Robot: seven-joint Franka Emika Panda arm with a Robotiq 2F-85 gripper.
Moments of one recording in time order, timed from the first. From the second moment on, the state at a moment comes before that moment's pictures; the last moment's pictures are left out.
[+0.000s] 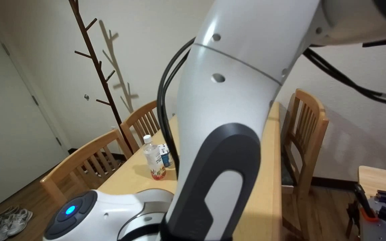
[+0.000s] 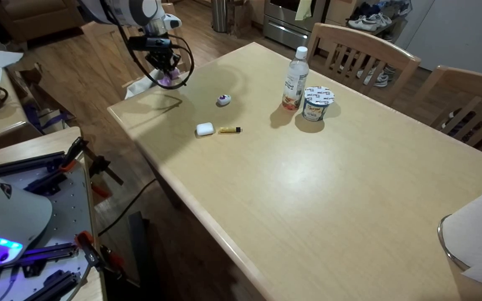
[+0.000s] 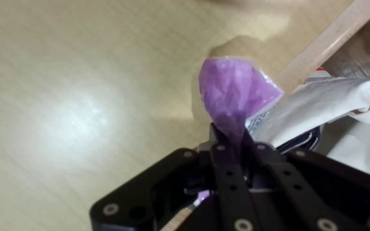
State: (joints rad) arm 0.43 0.65 0.27 -1.88 -0.25 2.51 -0.11
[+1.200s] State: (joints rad) arm 0.61 1.12 0.37 -0.99 -0.26 1.70 -0.79
